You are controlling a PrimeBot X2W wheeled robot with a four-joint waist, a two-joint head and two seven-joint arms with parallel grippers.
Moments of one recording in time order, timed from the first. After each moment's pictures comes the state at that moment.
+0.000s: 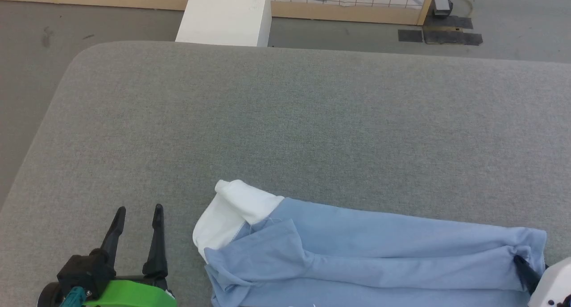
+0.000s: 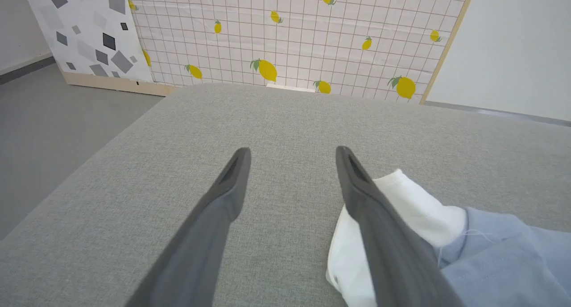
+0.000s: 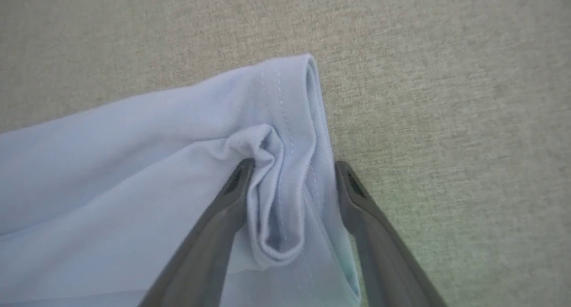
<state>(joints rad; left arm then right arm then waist) 0.13 0.38 -0.24 -0.15 -0.48 0.19 -0.23 0.04 -0.18 -0.36 0.21 0.36 0.13 0.57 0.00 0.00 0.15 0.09</state>
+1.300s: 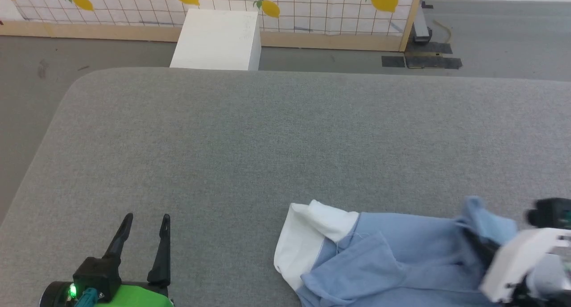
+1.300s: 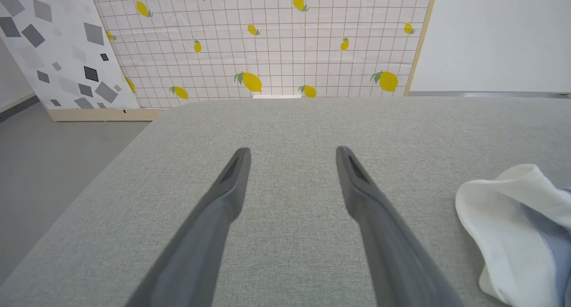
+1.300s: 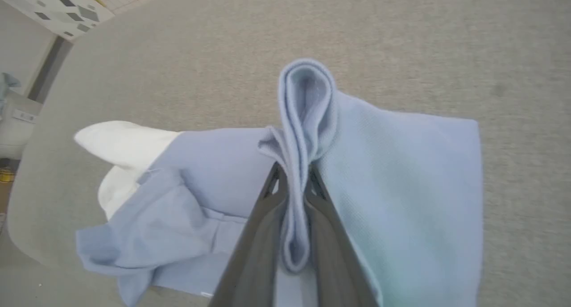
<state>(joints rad) 0.12 0.42 -0.29 -0.08 -0.42 0.18 -0.24 0.06 -0.15 -0.20 -0.11 0.50 0.13 0.72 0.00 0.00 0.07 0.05</state>
